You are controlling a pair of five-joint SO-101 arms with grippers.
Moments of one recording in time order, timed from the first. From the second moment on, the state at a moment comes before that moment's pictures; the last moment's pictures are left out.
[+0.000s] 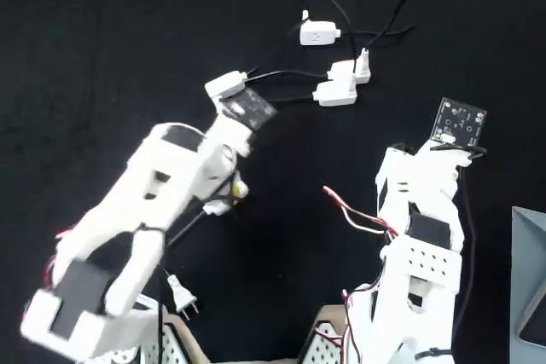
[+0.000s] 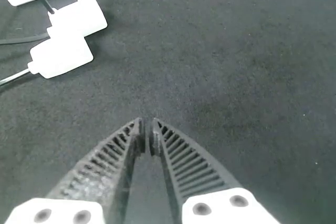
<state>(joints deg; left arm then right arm) 14.7 -10.9 34.2 59.2 -22.5 18.6 -54.5 72.7 30.0 -1.3</state>
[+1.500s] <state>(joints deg) -46.4 -70.0 75.9 51.0 -2.9 -63.0 -38.7 60.6 50.6 -18.8</state>
